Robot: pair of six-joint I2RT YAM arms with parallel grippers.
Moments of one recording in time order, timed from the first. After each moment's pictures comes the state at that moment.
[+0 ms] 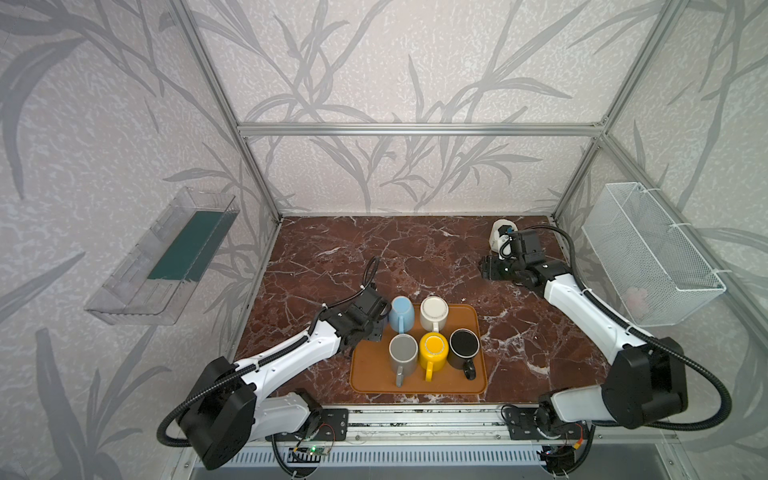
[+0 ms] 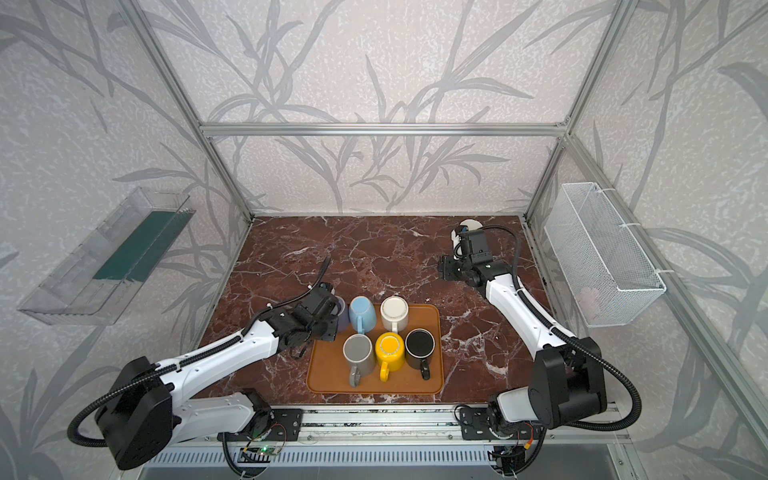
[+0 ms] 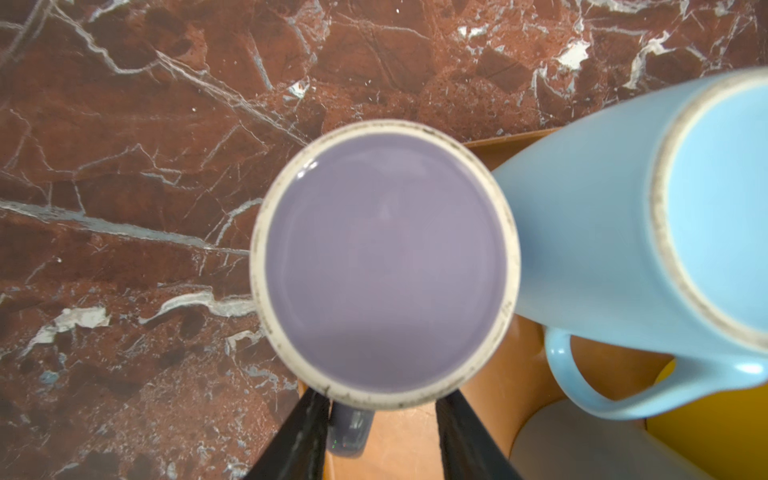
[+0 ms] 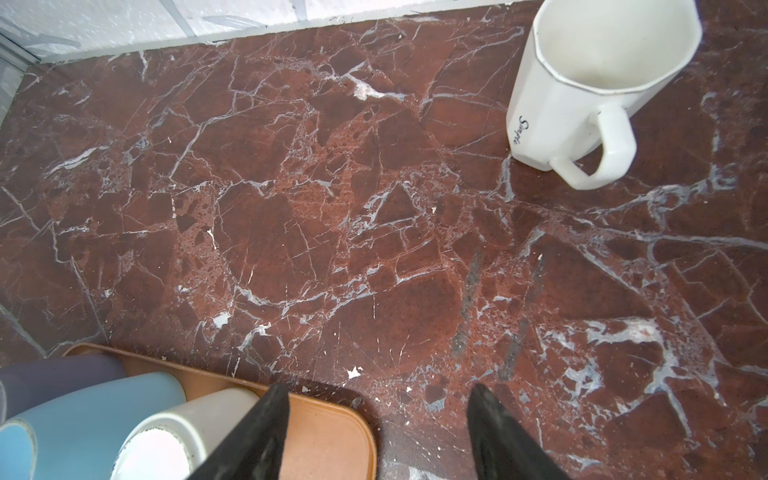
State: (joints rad) left arm -0.67 1.23 0.71 -0.58 -0.24 -0.47; right arm 0.24 1.41 1.08 -0.48 -0.09 0.24
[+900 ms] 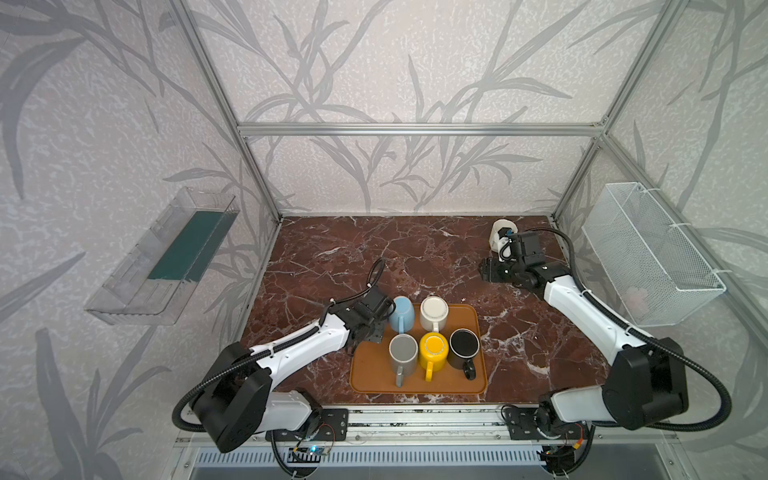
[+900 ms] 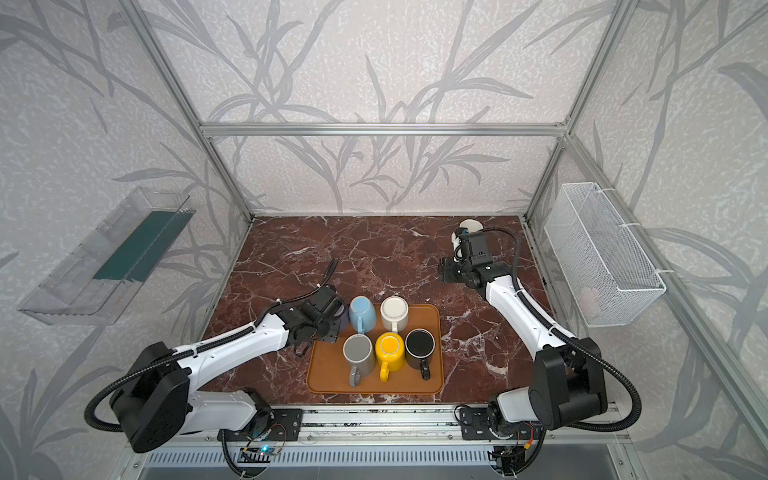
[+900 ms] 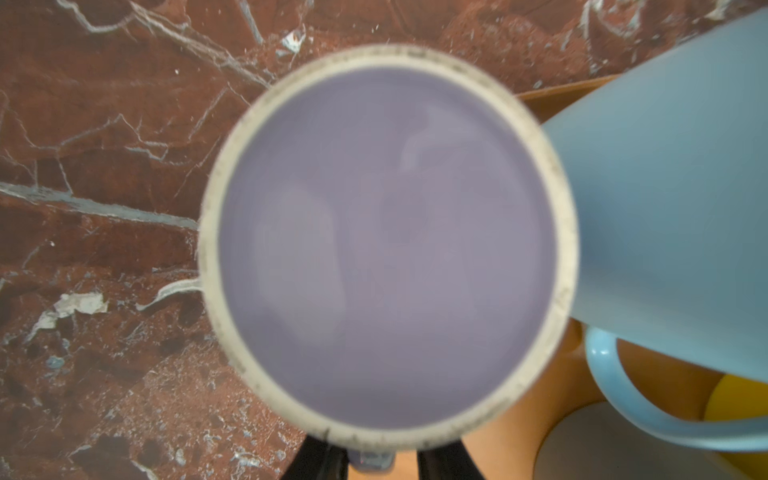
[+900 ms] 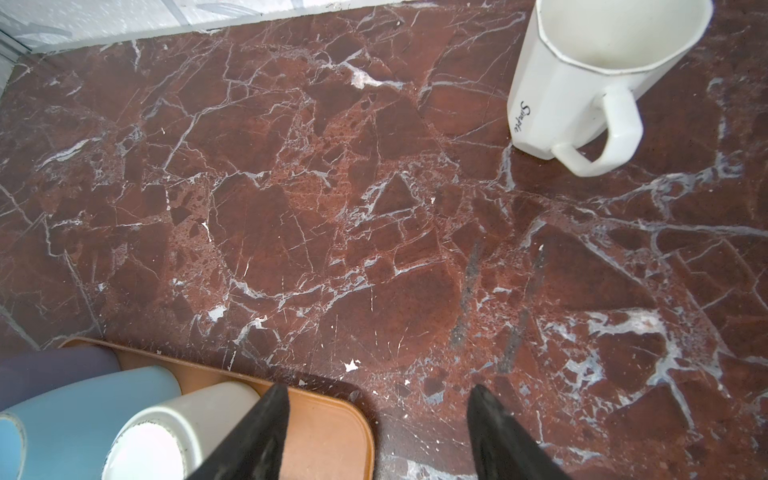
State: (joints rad) left arm -0.67 1.33 0.75 -0.64 -0.26 -0.47; right arm 0.24 1.41 1.06 -0.48 -0.09 0.24
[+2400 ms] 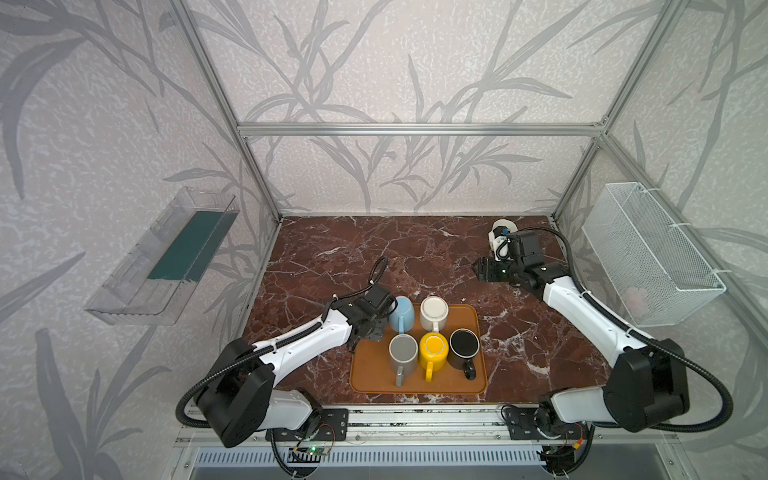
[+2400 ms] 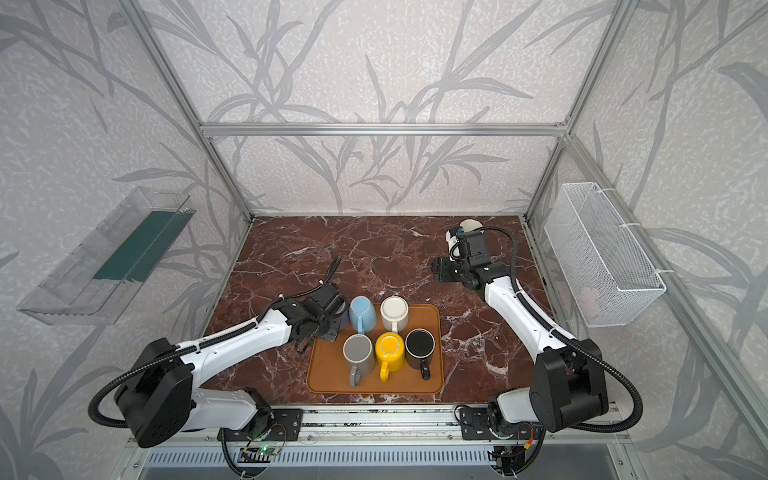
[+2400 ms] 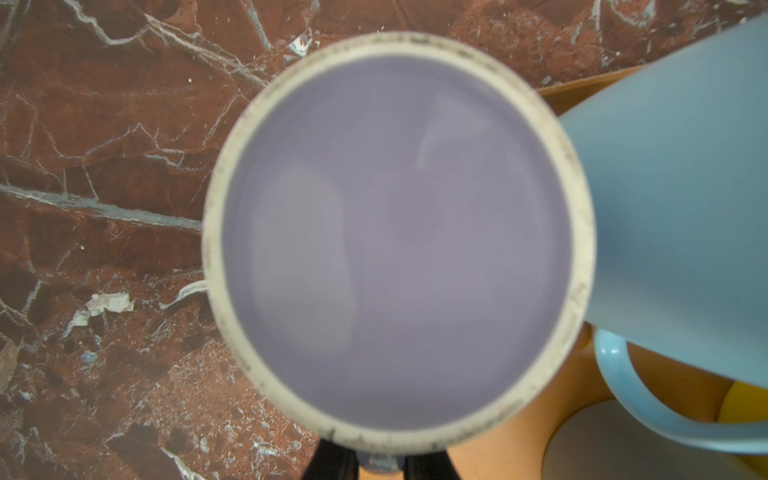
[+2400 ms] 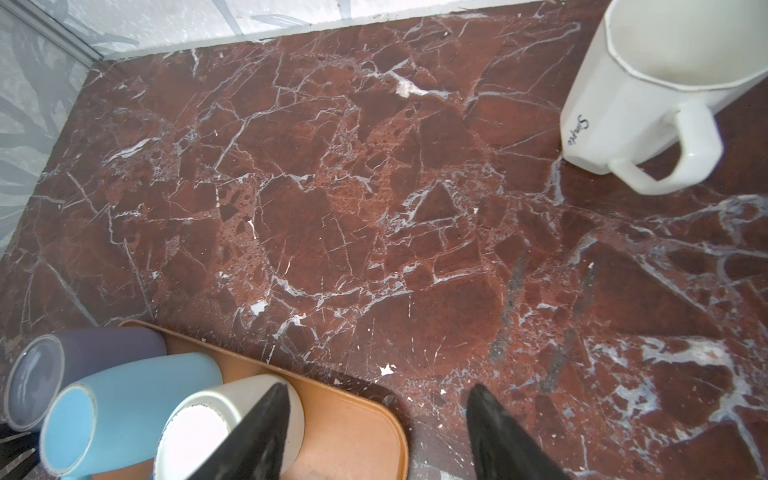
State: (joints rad) left arm -0.67 1.35 0.80 -0.69 -0.27 -0.44; right arm 0.28 1.40 1.06 -0.44 -0.17 0.25
